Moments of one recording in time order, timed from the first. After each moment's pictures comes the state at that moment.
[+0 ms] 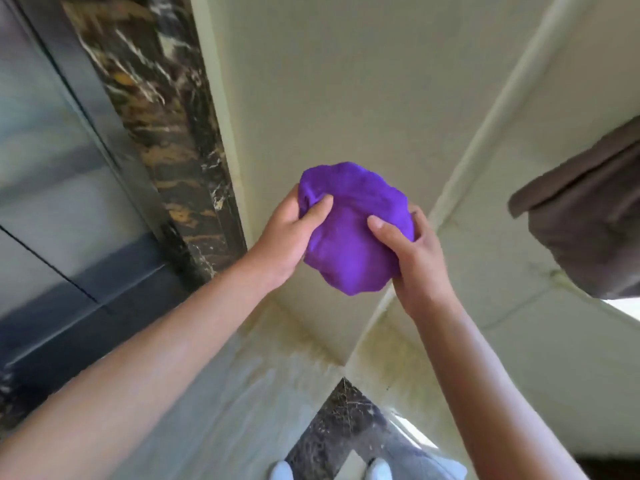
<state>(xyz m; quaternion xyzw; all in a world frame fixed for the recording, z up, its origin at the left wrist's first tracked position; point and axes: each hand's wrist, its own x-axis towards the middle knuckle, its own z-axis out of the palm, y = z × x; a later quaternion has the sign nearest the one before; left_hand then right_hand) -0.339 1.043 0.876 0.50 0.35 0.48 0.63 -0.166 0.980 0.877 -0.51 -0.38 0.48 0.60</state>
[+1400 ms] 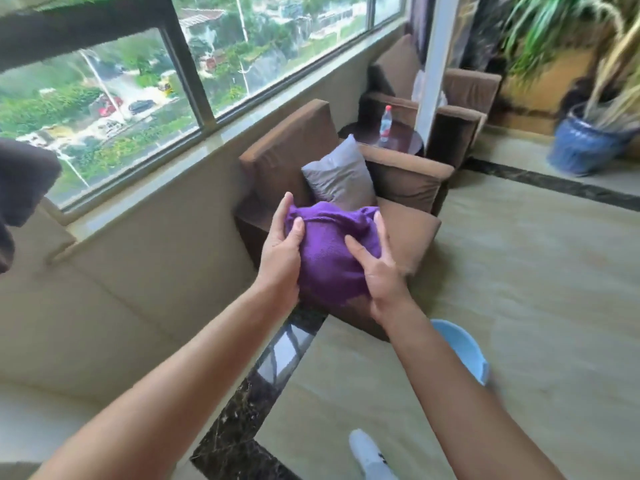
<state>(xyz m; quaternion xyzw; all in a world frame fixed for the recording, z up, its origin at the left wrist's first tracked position) -0.110 0.500 0.868 0.57 -0.04 -0.11 0.81 -0.165 0.369 0.829 -0.53 0.16 -0.15 0.82</state>
